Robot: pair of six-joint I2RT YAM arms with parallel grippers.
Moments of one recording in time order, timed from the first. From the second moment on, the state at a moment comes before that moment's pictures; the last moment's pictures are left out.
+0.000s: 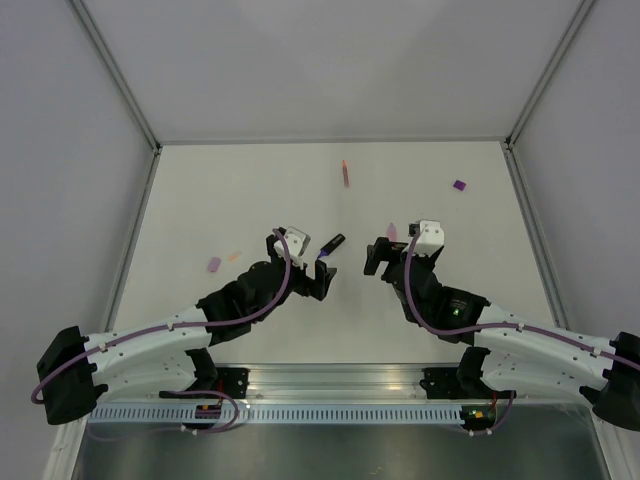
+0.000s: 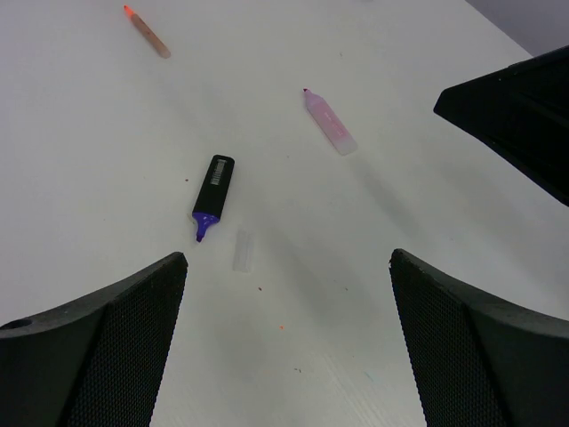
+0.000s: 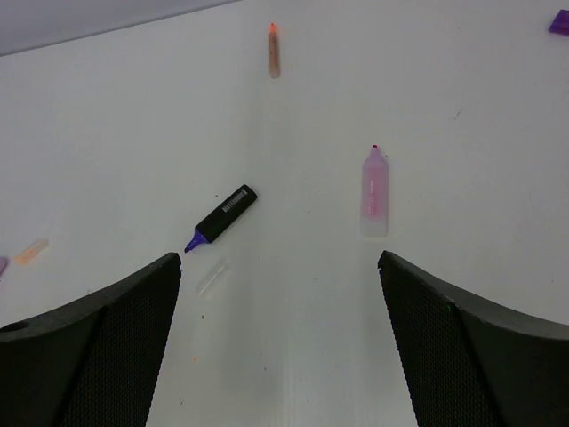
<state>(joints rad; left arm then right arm) -1.04 0.98 0.56 0.19 -0.39 -0.24 1.05 0.94 0.64 -0.10 0.90 0.60</state>
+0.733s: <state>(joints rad) -1.04 0.89 0.54 0.22 -0.45 -0.24 0.57 1.10 0.93 -0.25 0.65 0.42</state>
